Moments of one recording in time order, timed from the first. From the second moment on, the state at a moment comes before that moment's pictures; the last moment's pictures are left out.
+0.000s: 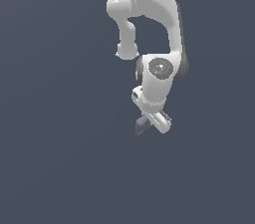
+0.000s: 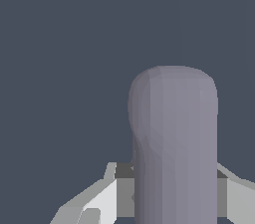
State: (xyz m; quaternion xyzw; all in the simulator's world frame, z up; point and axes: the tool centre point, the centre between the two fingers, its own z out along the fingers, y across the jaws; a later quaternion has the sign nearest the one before) arm 0.021 0.090 0.096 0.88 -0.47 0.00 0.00
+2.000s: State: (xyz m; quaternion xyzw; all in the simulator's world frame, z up) arm -0.105 -0.088 0.323 0.88 -0.47 0.00 0.00
